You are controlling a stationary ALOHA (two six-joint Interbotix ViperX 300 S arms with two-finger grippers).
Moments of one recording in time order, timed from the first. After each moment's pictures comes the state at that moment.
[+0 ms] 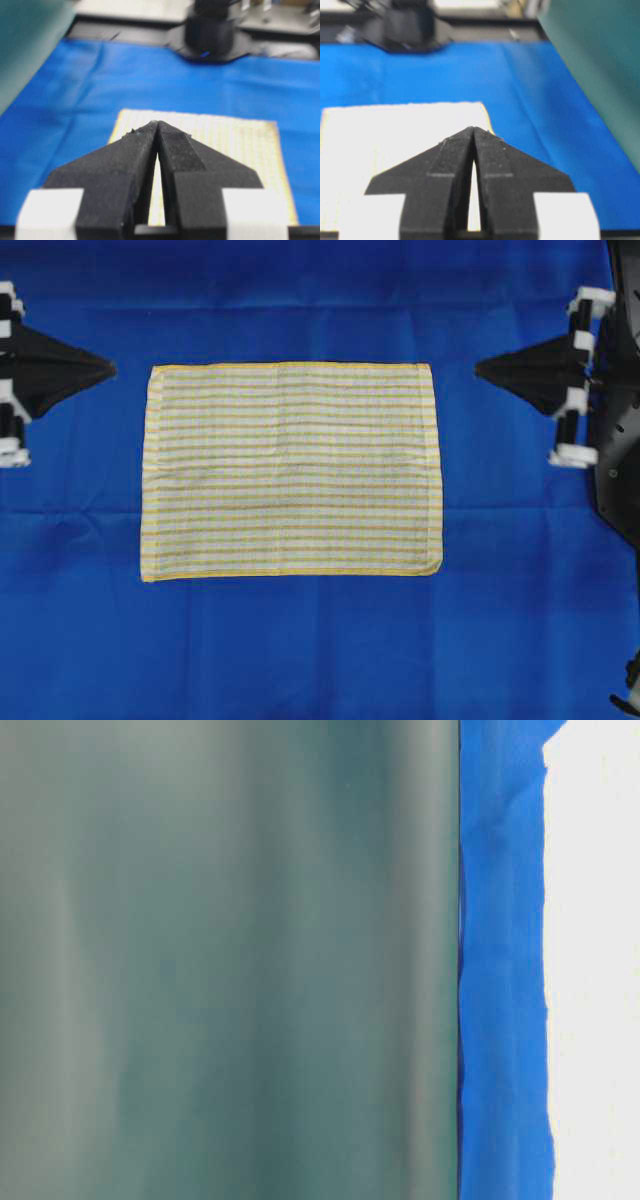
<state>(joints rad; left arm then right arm) 0.16 -0.88 1.18 -0.04 -0.22 0.01 -0.20 -0.83 1.17 0.08 -0.25 0.02</state>
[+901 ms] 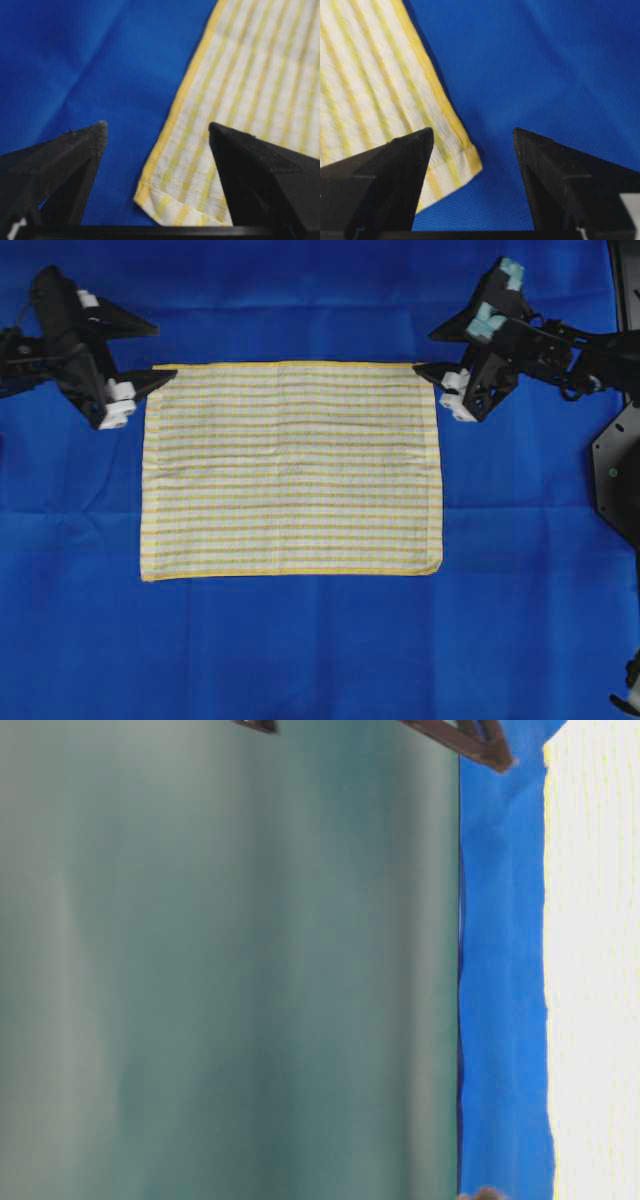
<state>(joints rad) 0.41 -0.13 1.20 -0.04 -0.55 0.03 -0.44 -0.10 1.07 0.17 -0.28 0.02</state>
